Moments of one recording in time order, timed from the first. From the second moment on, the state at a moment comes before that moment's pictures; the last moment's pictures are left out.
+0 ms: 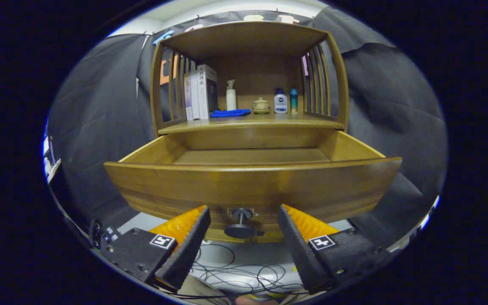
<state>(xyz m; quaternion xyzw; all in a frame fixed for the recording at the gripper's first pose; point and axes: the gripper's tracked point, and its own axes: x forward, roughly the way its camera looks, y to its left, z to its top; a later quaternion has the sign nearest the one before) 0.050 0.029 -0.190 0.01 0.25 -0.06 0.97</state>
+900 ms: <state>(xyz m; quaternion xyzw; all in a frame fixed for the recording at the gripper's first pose) 0.134 0.036 -0.128 0.04 0.34 0.01 0.94</state>
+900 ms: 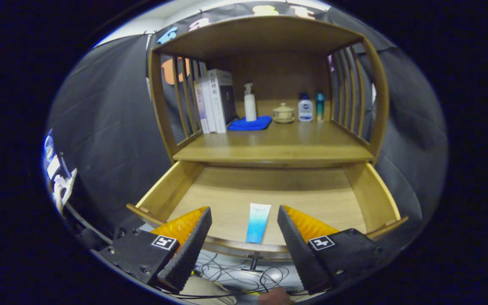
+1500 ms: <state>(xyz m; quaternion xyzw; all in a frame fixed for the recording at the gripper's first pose) 0.189 0.025 -0.210 0.03 0.52 -0.01 0.85</state>
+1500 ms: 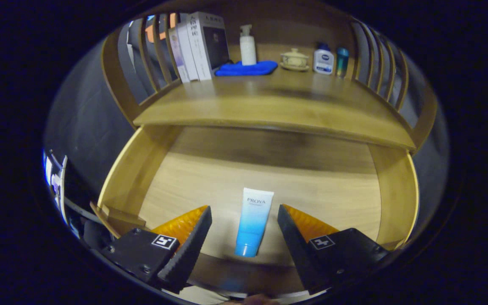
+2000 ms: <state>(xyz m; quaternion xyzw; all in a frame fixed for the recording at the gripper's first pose) 0.187 0.014 -0.240 0.02 0.63 -0.05 0.78</state>
